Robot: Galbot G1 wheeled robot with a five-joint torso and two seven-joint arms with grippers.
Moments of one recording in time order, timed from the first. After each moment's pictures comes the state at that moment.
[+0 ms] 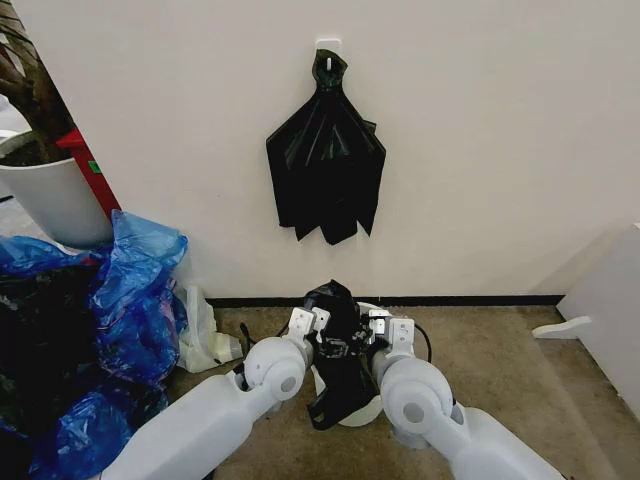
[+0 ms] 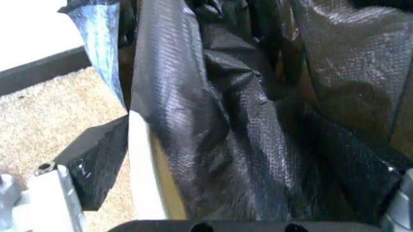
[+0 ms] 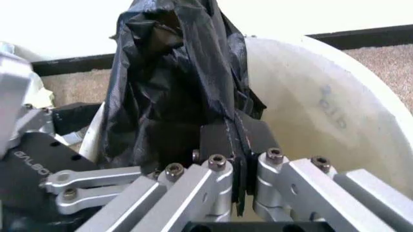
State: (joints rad) left arm 0.77 -1.08 0.32 -1.87 -1.02 0.74 -0.64; right arm -0.95 1.06 -0.20 2.13 1.19 -0.56 1.08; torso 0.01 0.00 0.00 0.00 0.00
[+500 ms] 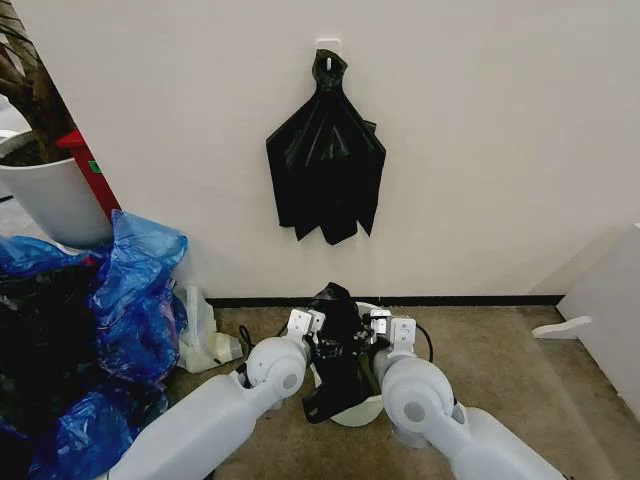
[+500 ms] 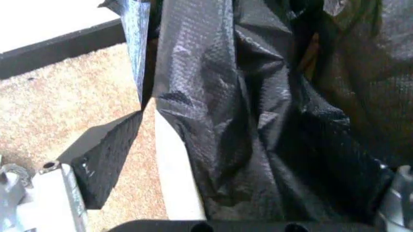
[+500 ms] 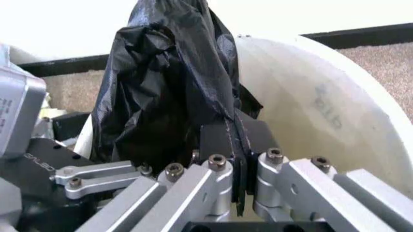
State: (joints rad) left arm 0.78 -1.09 0.31 -1.82 -1.02 0.74 -0.66; right arm -0.95 1.06 -0.19 2.12 1.19 -0.56 1.08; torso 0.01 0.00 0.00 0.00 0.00
